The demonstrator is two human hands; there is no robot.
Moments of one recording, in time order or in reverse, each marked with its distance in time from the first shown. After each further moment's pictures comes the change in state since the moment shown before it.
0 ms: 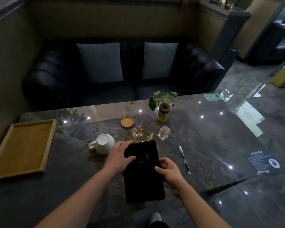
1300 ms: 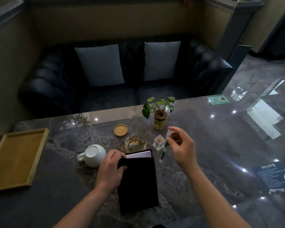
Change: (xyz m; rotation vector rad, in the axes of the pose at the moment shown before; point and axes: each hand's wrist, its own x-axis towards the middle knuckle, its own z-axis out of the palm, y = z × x) left_hand 0.018 0.030 0.029 0.080 0.310 0.114; right_hand 0.066 -0.116 -0.069 -0.387 0.276 -0.792
